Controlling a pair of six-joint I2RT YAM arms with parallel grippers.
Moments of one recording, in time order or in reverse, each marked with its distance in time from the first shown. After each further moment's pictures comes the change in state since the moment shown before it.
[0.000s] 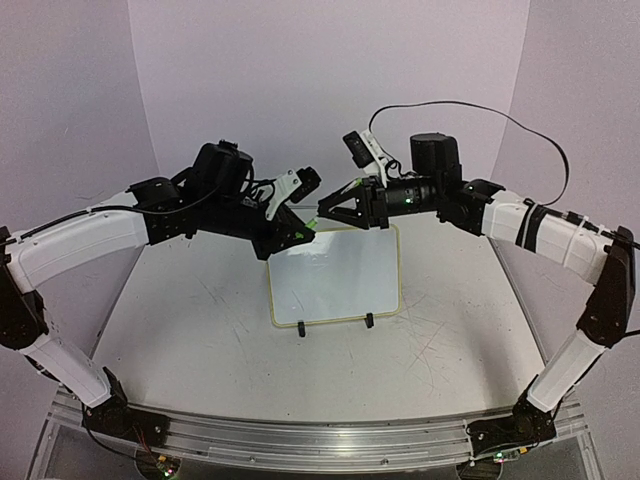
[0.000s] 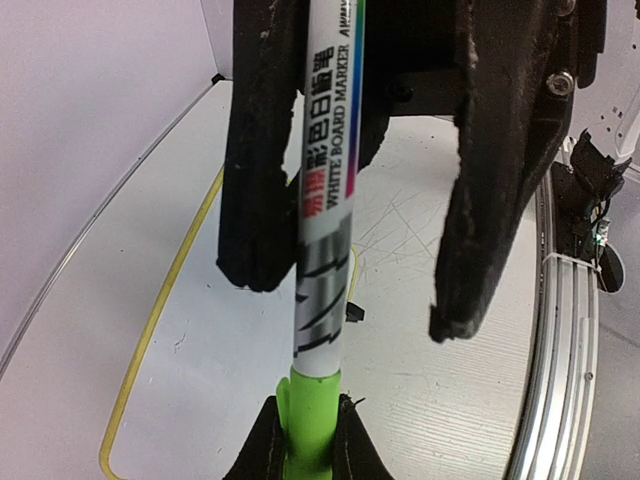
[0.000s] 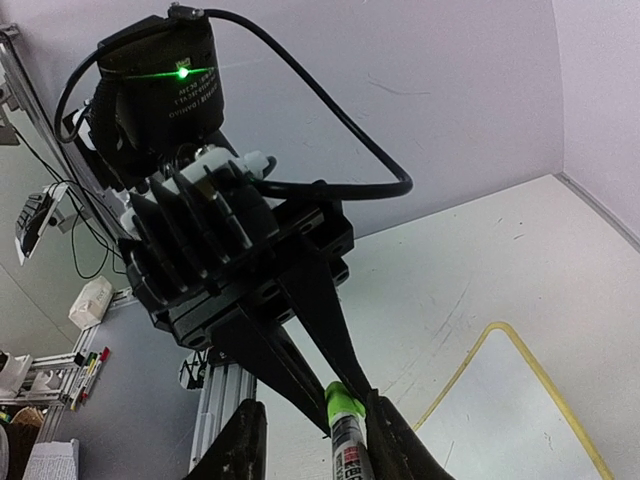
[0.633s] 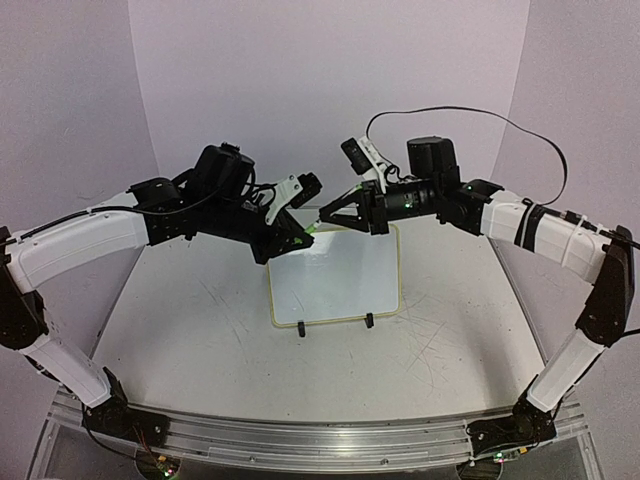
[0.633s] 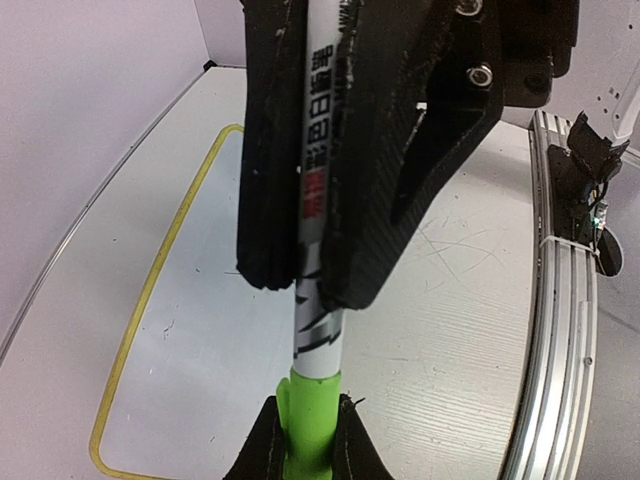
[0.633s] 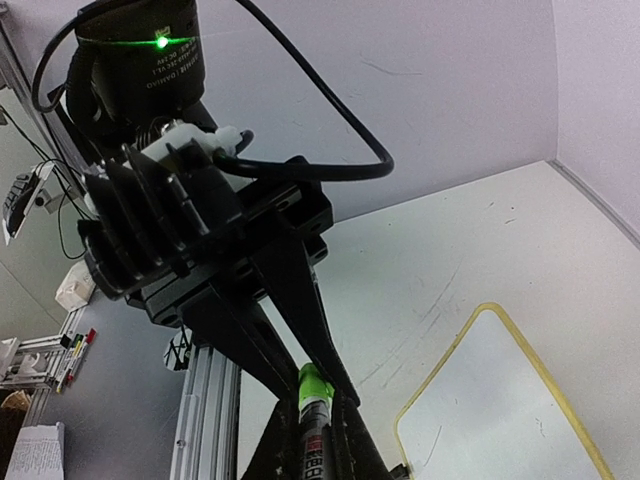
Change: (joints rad) left arm -0.001 0.000 0.000 -0.042 -0.001 0.016; right arm -0.005 0.011 0.001 -0.067 0.011 -0.083
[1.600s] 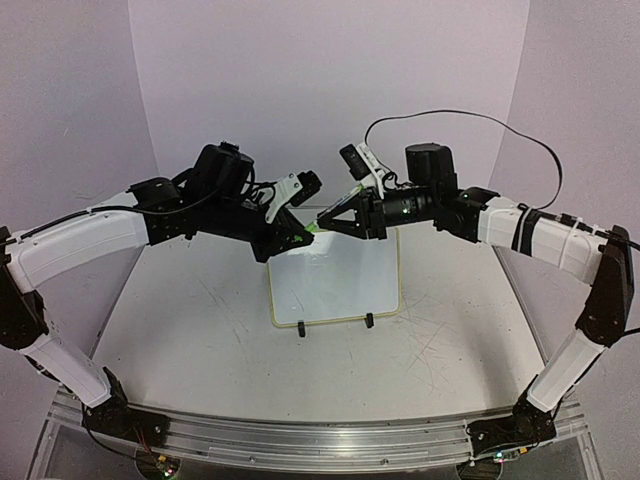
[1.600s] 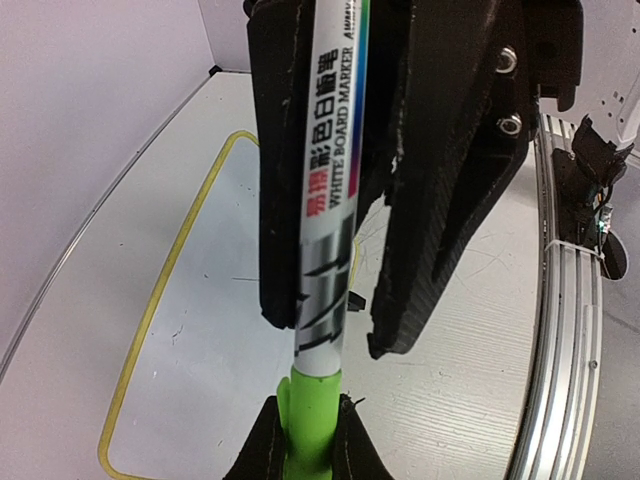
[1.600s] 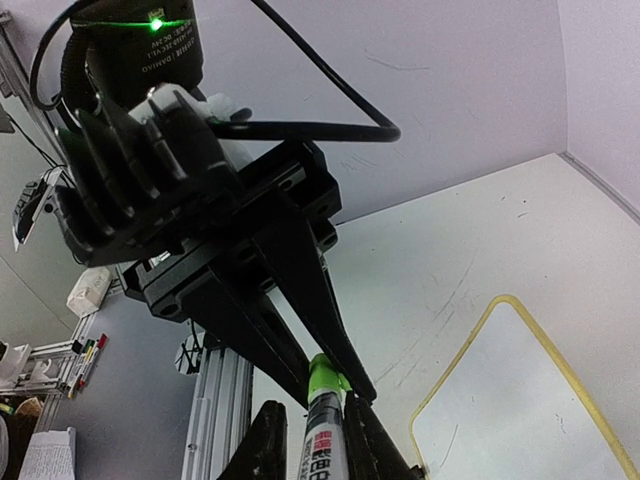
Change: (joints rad) left arm -0.001 0.000 0.000 0.012 -0.006 0.006; right arm 0.005 0.000 -0.053 0.078 -0.016 0.061
